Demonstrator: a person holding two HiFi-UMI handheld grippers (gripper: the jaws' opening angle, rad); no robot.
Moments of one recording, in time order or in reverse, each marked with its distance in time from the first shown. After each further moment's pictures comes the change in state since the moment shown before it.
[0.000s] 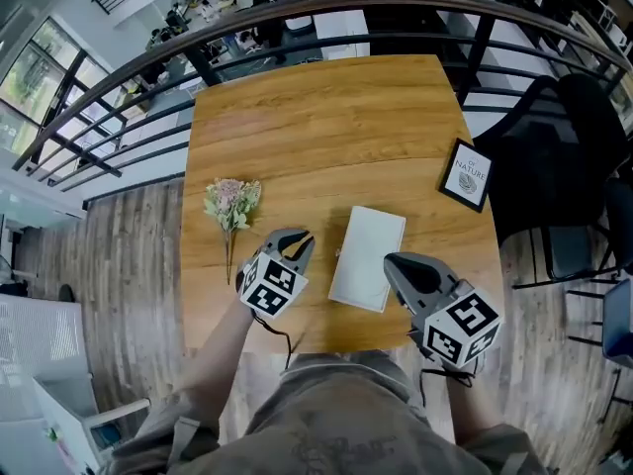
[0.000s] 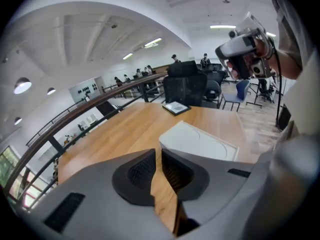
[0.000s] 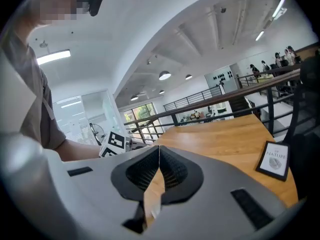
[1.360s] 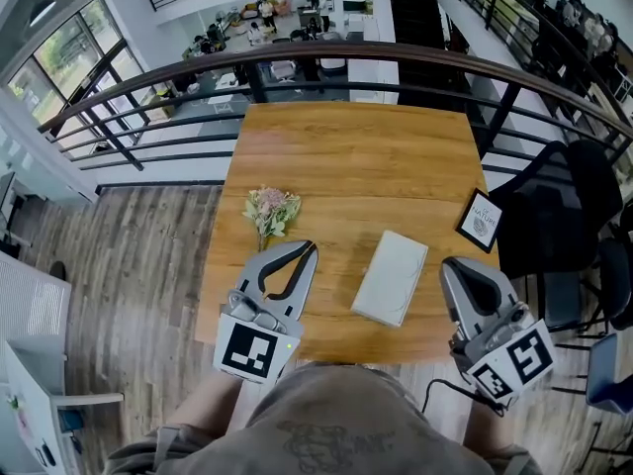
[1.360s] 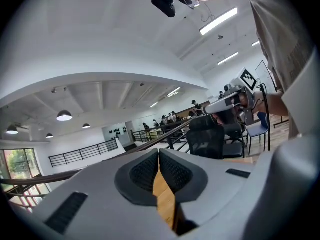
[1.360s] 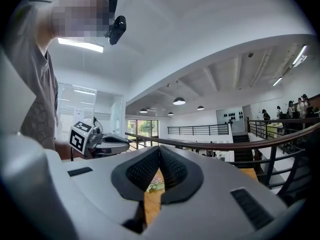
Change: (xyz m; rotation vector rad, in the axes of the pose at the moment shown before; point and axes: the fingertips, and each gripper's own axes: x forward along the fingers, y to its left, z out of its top) left arm -0.255 0.017 0.122 -0.019 -0.583 0.355; right arm -0.061 0.094 0.123 -0.339 -0.247 -0.003
